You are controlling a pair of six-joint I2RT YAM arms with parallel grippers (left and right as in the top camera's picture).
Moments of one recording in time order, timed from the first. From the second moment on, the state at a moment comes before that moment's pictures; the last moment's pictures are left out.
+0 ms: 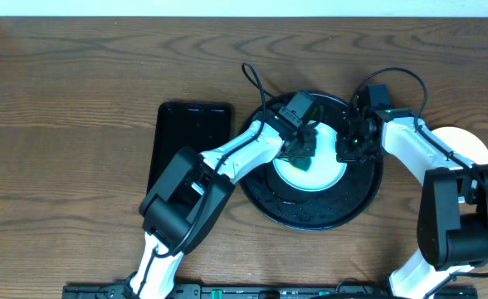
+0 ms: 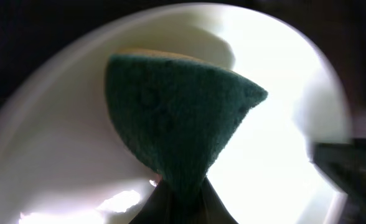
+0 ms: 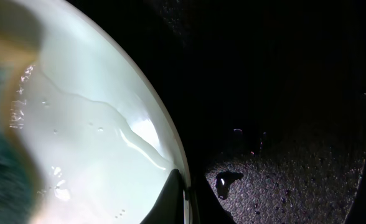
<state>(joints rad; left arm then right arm) -0.73 2.12 1.47 -0.48 0.22 -0.67 0.12 1.84 1.10 -0.69 -0.14 0.16</state>
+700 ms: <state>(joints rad) -0.72 2.12 1.48 -0.60 0.18 -0.58 0.12 1.84 1.10 -0.69 -0.14 0.16</state>
